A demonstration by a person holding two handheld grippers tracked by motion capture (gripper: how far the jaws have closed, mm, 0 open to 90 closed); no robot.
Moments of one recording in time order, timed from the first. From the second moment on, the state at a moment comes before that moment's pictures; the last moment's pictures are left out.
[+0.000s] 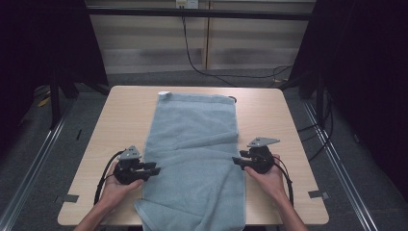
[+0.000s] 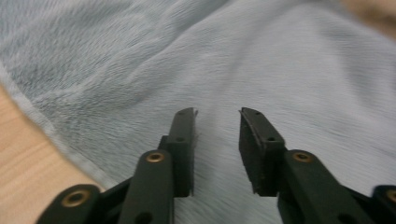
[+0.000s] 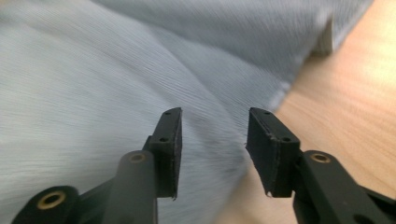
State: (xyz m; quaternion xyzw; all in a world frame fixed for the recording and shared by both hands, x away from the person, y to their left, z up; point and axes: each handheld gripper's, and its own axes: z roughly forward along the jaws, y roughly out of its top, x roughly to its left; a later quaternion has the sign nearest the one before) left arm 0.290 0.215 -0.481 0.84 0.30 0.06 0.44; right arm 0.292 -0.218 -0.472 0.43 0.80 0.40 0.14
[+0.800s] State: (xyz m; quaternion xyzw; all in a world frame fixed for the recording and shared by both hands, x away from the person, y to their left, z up) left arm 0.284 0.207 -0.482 0.85 0.28 -0.03 0.45; right arm 0.231 -0.187 -0.497 0.34 0.86 0.37 0.09
